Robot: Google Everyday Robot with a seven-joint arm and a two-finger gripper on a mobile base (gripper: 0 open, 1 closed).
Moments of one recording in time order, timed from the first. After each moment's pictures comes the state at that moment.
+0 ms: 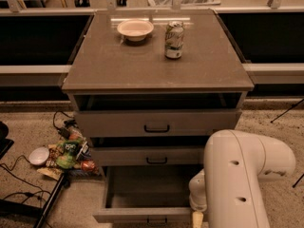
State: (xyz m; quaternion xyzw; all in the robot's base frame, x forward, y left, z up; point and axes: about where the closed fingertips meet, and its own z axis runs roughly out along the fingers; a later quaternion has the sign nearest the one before) arm 0.450 -0.218 0.171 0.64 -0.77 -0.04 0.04
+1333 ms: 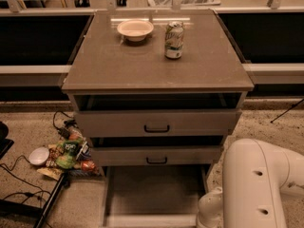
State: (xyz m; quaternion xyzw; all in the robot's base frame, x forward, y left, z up) arm 0.354 -0.218 0.161 0.60 -0.79 -0.11 0.05
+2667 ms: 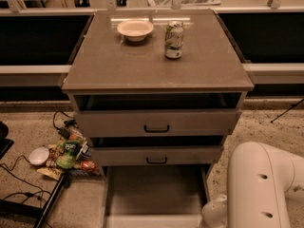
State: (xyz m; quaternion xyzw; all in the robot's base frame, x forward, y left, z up) arm 0.321 -0.225 0.158 0.59 -0.79 -0.12 0.06
